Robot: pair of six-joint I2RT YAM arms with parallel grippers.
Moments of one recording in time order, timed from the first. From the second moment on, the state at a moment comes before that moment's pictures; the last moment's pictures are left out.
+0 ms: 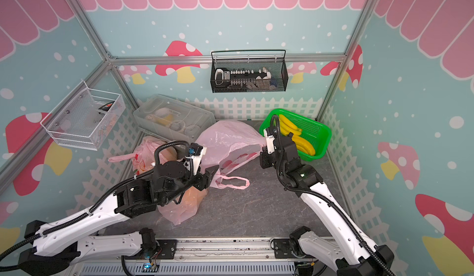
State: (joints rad) left arm -1.11 1.07 1.16 -0.52 -0.46 -0.18; right arm 0.49 1.04 1.11 -0.59 0.09 0.12
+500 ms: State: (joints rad) left arm -1.14 0.78 0.93 -0.33 -0.68 -0.10; right arm 0.45 1.10 1.25 -0.77 0.21 0.08
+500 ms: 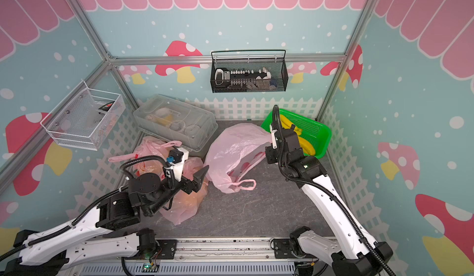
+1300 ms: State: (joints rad) left arm -1.18 1.38 1.08 -0.12 -0.60 -0.14; right arm 0.64 1.10 1.29 -0.71 0.15 0.18
